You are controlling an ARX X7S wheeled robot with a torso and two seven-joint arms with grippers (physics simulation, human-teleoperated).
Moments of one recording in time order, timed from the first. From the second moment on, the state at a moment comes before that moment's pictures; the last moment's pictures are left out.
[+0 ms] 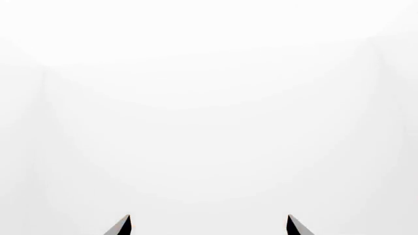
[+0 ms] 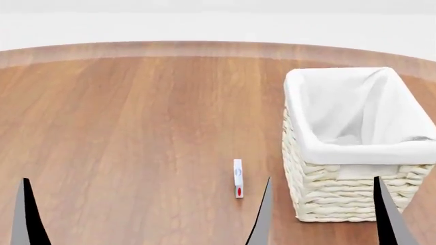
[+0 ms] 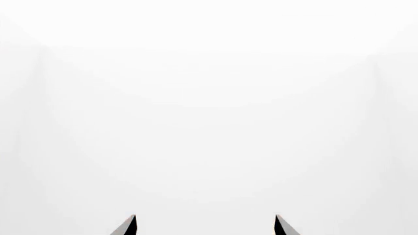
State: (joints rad) left arm 0.15 -0.23 0.13 0.70 0.01 0.10 -0.21; right arm -0.15 0.23 -0.14 -0.85 0.04 0.05 0.23
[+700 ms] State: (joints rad) left arm 0.13 -0.25 0.15 0.68 0.01 0.10 -0.23; right arm -0.14 0.25 -0.15 -0.83 0.04 0.04 0.26
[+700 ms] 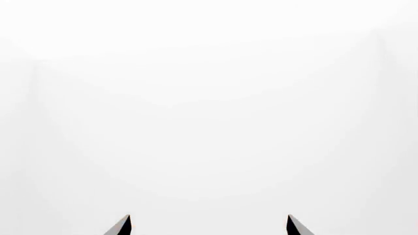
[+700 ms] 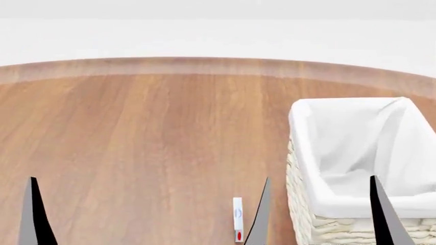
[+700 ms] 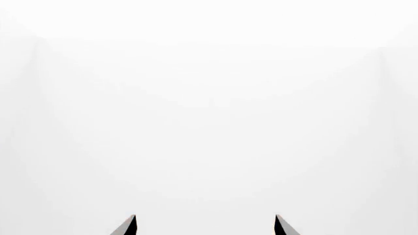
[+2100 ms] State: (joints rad) left arm 0.11 -0.28 0.18 0.64 0.02 0.09 -0.26; right arm -0.12 0.28 -0.19 -0.78 0.04 0.03 0.29
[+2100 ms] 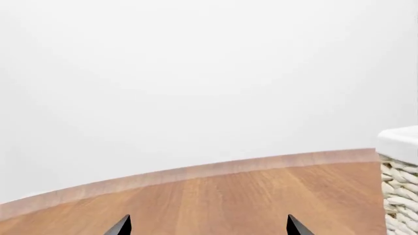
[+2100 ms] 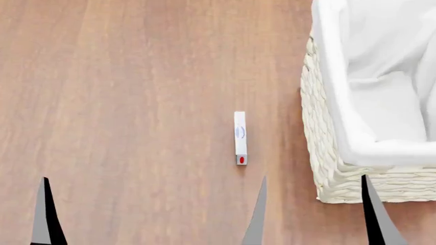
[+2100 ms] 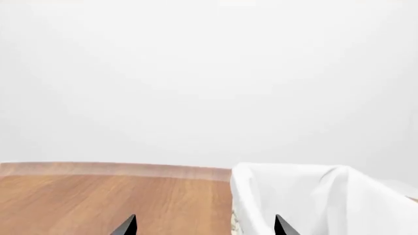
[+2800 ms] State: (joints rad) left arm 0.10 -0.29 0.20 0.61 0.00 0.11 -0.27; right arm -0.11 0.29 -0.19 -0.77 0.07 0.04 0.31
